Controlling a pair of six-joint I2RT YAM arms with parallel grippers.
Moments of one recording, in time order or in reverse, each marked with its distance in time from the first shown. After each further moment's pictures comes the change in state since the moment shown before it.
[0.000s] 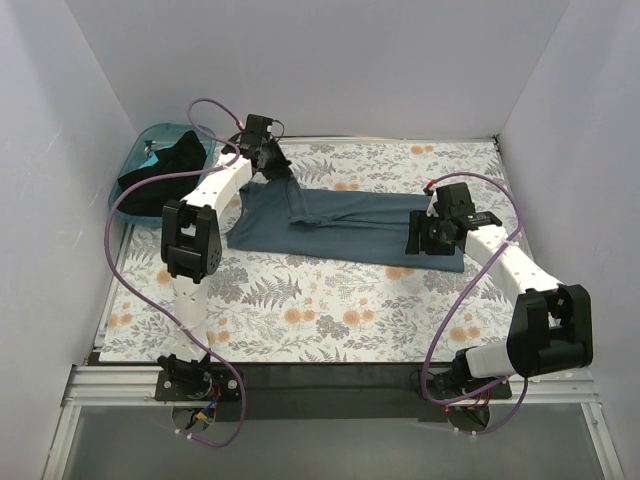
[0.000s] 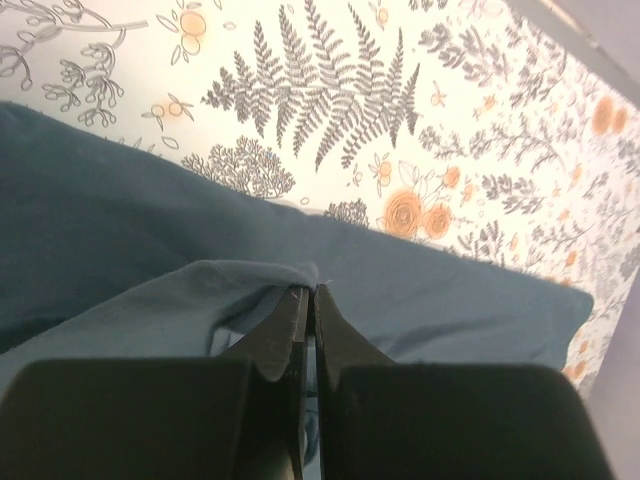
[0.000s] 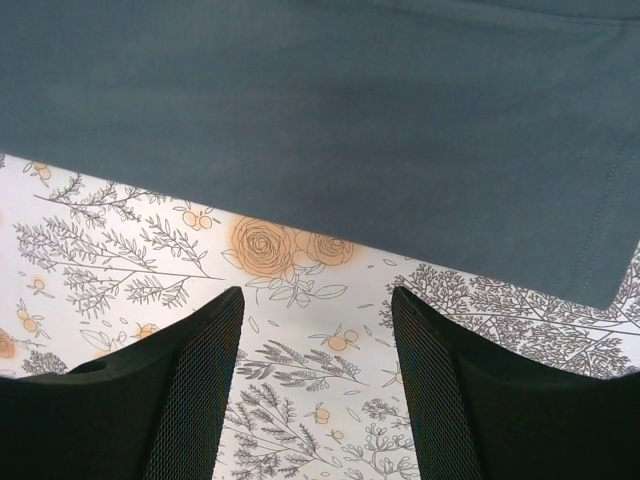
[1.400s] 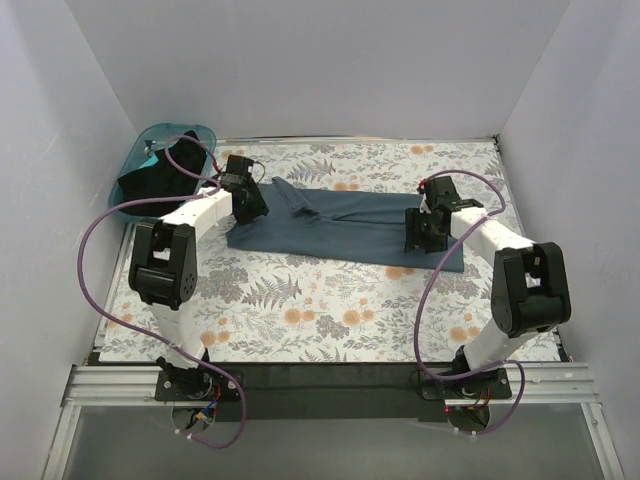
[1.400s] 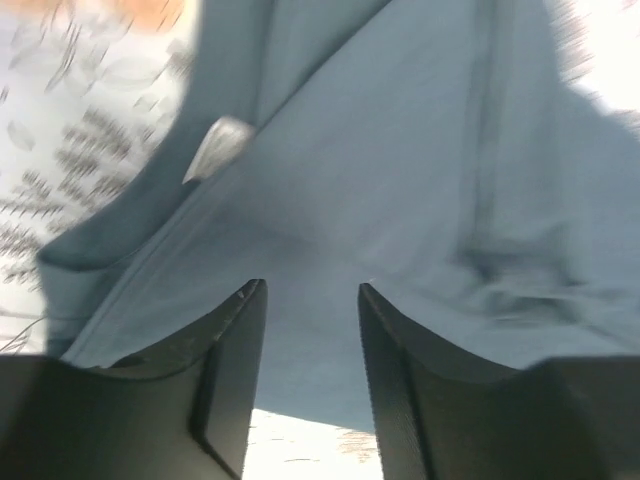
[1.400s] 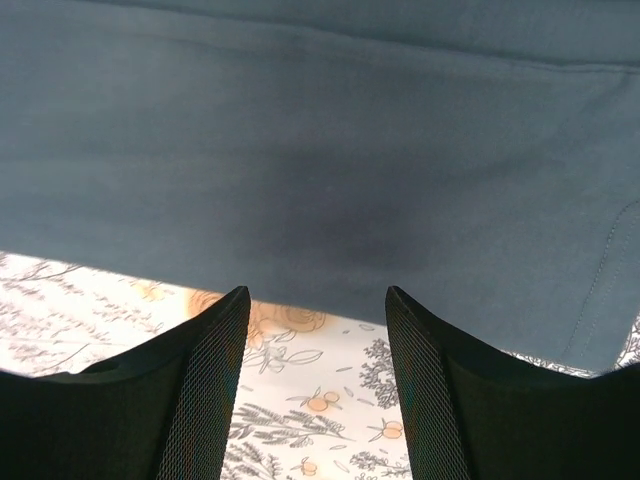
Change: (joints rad) left arm 0.047 -0.320 -0.568 0.089 -0.162 0.082; right arm 0.000 0.215 0.102 0.026 0.065 0.013
